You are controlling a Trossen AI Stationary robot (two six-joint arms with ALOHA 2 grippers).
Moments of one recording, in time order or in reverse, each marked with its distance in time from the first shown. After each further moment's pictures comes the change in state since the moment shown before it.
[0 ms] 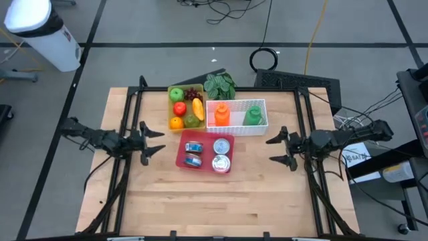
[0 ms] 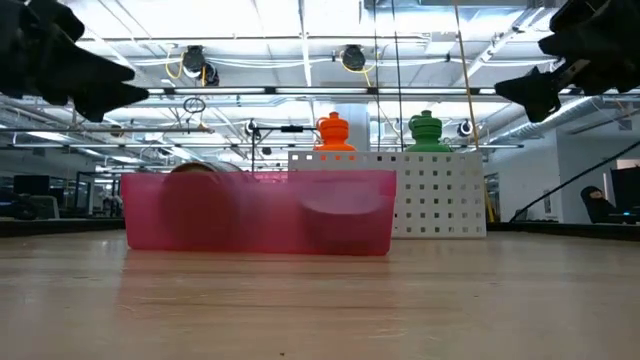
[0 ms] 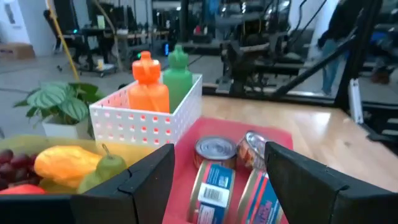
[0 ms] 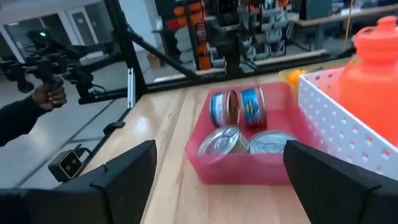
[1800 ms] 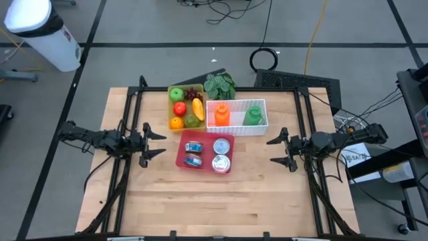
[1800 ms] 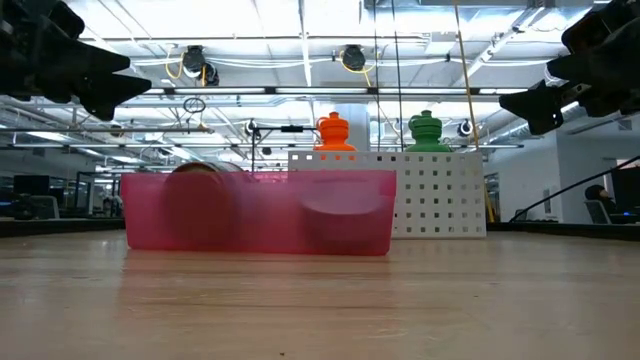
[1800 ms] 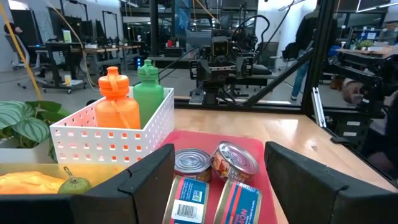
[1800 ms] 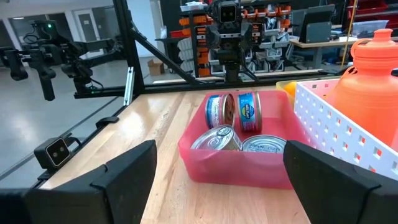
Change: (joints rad) left arm 0.104 -0.025 -0.043 0.094 0.233 0.049; right arm -0.005 -0.168 -0.204 0.030 0.000 -0.118
